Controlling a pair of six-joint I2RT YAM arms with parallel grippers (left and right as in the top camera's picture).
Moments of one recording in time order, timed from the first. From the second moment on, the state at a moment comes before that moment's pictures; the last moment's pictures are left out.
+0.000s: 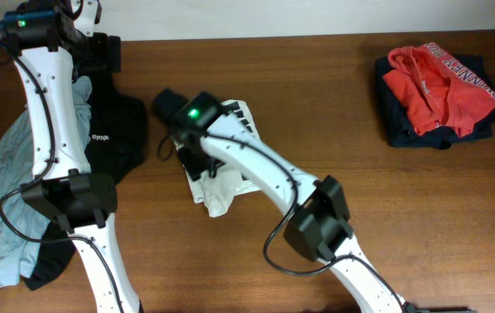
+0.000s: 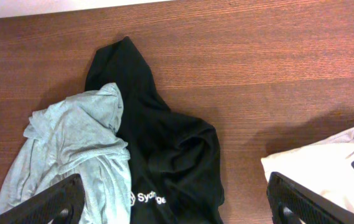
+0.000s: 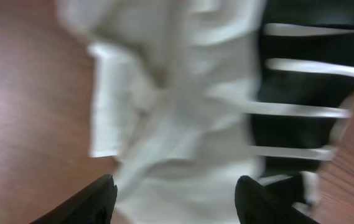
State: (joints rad) left arm 0.13 2.39 2.77 -1.43 0.03 0.19; right arm 0.79 2.47 2.50 -1.52 0.06 0.33
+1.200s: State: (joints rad) left arm 0.13 2.39 2.66 -1.37 0.18 0.19; right arm 0.80 2.44 2.18 -1.30 -0.07 0.33
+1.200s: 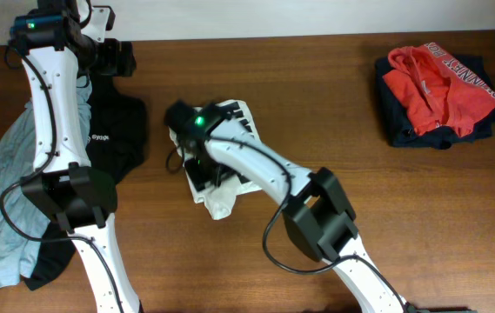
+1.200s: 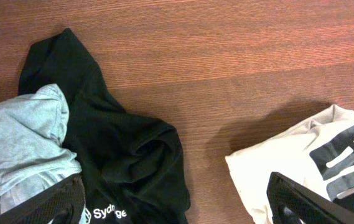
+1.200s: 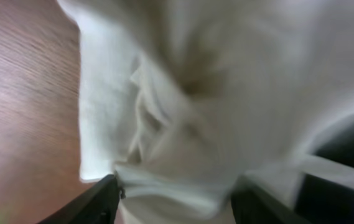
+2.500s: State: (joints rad) left arm 0.13 2.39 2.66 -1.37 0.18 0.19; right arm 0.52 2.19 2.00 -1.28 -0.23 0.38
